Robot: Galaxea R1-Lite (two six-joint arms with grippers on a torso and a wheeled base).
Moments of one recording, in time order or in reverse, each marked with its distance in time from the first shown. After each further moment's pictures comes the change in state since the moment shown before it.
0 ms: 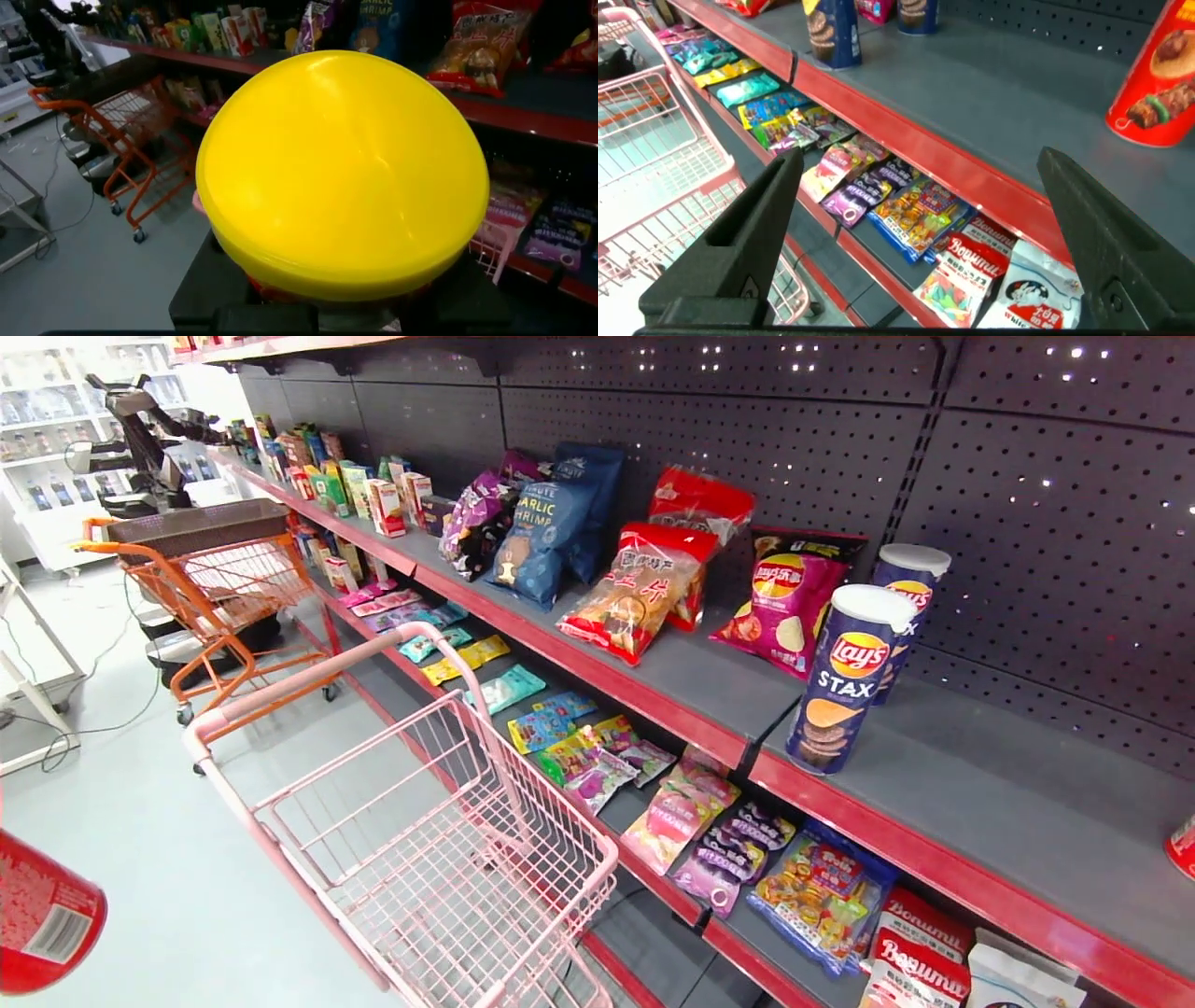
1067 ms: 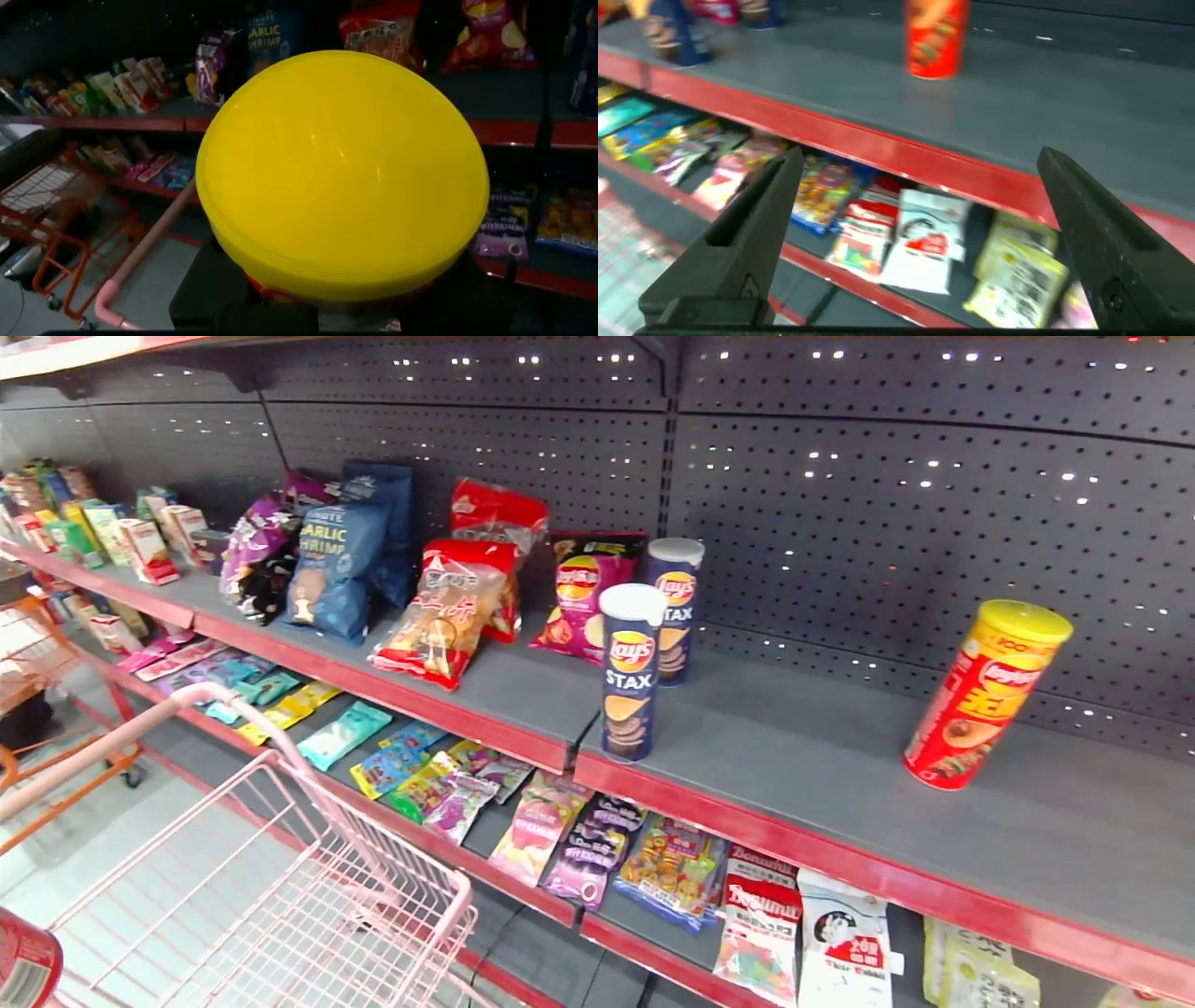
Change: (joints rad) left arm 0.009 -0.110 0.113 0.003 0.076 0.105; right arm 0.000 0.000 0.001 0.000 -0.004 0.000
